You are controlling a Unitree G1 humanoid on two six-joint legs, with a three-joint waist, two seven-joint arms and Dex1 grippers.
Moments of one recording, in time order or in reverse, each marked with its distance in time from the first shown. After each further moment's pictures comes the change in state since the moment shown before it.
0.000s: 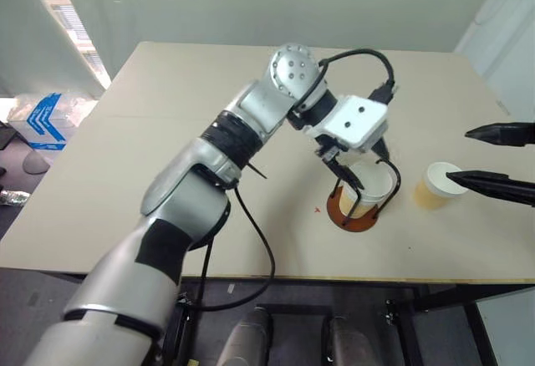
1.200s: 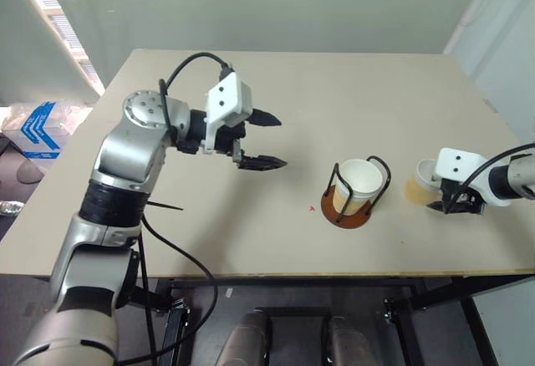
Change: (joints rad) left arm 0.549 0.445 0.402 -0.687 -0.094 0.735 0.308; right arm -0.321 0.145 1.020 0.578 -0.881 -0.621 0.165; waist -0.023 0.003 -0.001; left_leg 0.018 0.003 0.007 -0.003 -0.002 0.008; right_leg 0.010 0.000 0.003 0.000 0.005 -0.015
